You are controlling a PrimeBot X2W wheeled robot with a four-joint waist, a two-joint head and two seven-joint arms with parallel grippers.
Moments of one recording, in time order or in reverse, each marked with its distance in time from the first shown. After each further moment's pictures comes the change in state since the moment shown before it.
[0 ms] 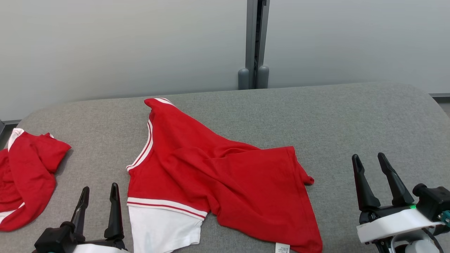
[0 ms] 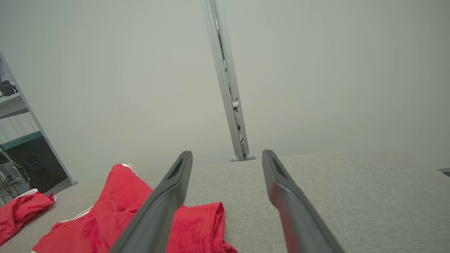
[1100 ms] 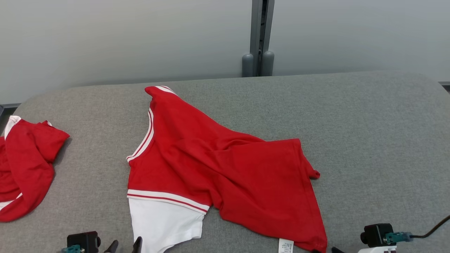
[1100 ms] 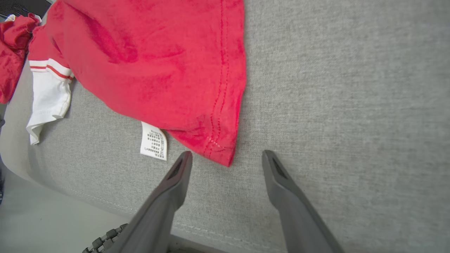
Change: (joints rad) left arm 0.072 0.053 -0.067 0.027 -0.144 0.015 0.522; right arm 0.120 -0.092 0.214 0.100 0.289 0.000 0.580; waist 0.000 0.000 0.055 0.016
